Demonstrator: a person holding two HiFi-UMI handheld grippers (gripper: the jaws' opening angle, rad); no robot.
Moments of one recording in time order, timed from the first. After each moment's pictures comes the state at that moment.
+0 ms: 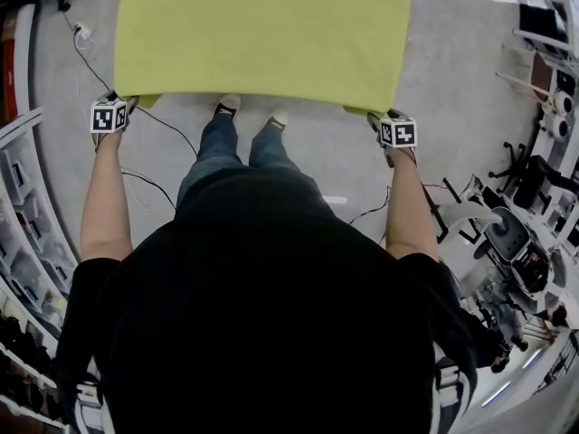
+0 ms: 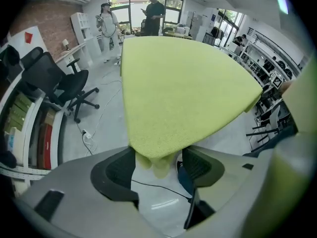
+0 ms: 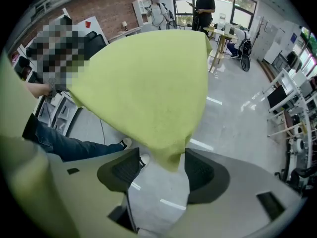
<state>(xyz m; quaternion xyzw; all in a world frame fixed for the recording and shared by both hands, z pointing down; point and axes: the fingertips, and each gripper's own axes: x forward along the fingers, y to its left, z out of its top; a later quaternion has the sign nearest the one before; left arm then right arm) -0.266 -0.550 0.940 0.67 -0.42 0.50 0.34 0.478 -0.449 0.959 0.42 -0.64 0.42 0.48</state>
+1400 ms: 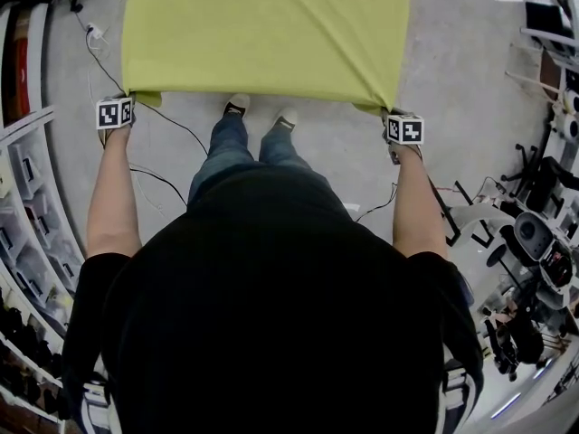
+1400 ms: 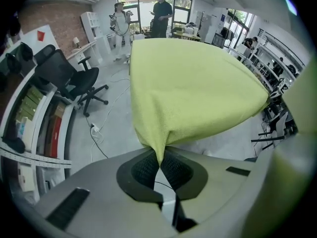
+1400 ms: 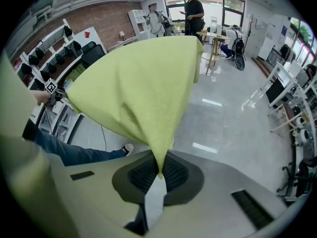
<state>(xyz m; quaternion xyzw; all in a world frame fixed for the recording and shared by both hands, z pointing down) -0.257 -0.500 0.917 0.64 -0.45 0.50 0.36 0.495 -0.409 0.951 0.45 -0.65 0.42 0.44</state>
